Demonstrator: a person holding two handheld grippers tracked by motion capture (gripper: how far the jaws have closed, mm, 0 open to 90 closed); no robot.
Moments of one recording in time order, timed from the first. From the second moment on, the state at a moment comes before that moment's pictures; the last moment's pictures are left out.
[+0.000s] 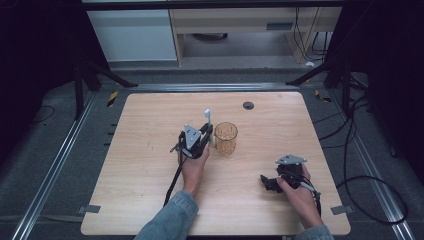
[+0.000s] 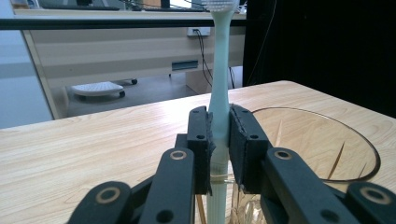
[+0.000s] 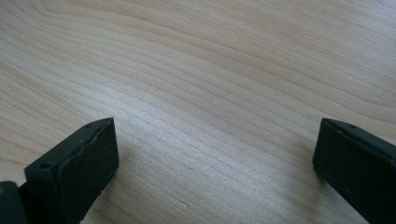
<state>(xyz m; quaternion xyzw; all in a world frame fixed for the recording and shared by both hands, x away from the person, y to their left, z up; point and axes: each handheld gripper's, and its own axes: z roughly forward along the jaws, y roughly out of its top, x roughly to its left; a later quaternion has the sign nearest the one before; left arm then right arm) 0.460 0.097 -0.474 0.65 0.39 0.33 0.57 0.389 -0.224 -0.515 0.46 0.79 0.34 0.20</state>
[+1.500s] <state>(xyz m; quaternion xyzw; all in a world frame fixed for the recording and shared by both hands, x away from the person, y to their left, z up) 0.460 0.108 -0.463 0.67 0.38 0.32 0.55 0.389 -0.224 -0.515 0.46 0.79 0.34 0.20</state>
